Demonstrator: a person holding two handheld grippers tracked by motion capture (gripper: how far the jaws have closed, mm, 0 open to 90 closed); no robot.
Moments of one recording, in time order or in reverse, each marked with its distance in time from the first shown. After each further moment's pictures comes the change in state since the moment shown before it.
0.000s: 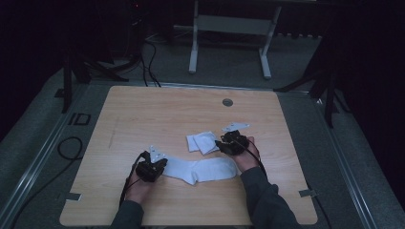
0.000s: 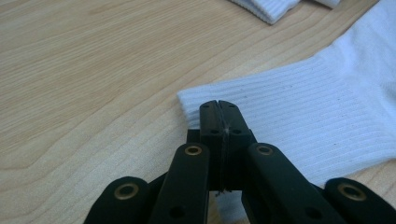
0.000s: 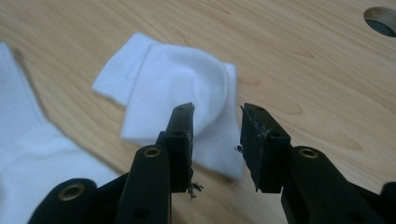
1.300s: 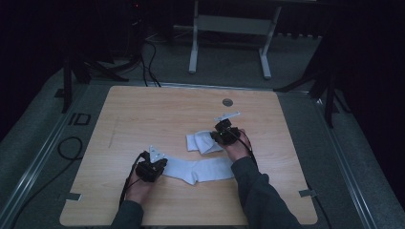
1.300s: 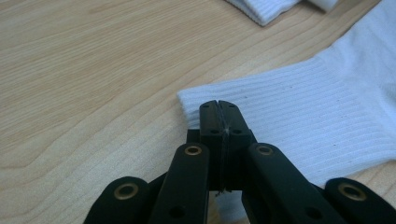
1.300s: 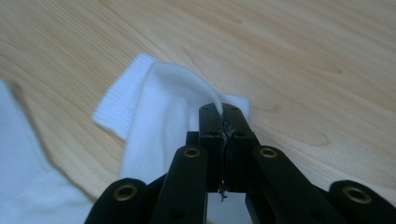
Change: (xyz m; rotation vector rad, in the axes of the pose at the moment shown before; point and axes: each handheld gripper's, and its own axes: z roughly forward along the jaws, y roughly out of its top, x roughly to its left) left arm 0.001 -0.001 0.000 -0.005 -0.005 -0.007; right arm 0.001 0.034 0.019 0.061 0.041 0.067
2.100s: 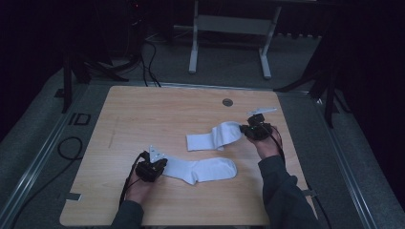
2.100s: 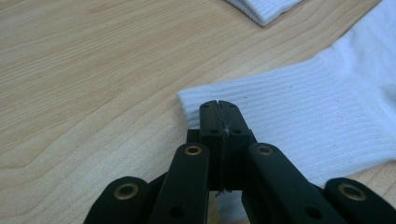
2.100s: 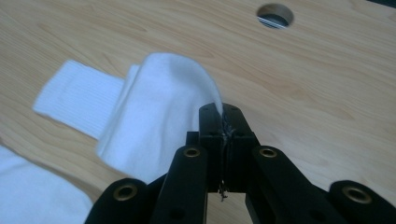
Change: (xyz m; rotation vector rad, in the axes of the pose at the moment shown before) left arm 0.000 0.000 0.000 -0.001 -0.001 -0.005; right arm -0.068 -0.022 -0.071 -0.043 -0.119 0.097
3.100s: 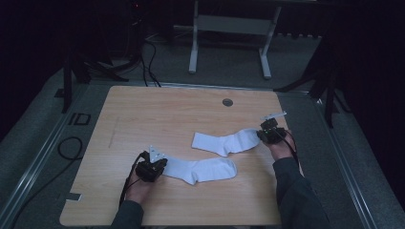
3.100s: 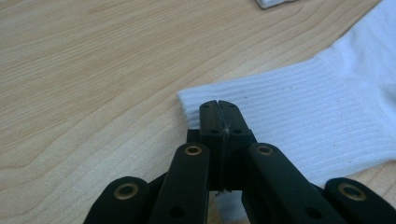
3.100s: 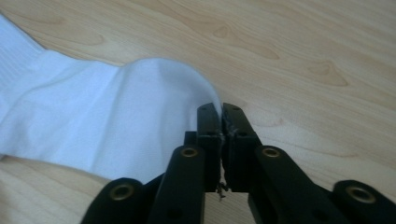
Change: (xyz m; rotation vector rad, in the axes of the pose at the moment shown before) left arm 0.000 0.000 0.000 0.000 0.000 0.000; right arm -0.052 -0.033 0.012 0.120 -0.143 -0.017
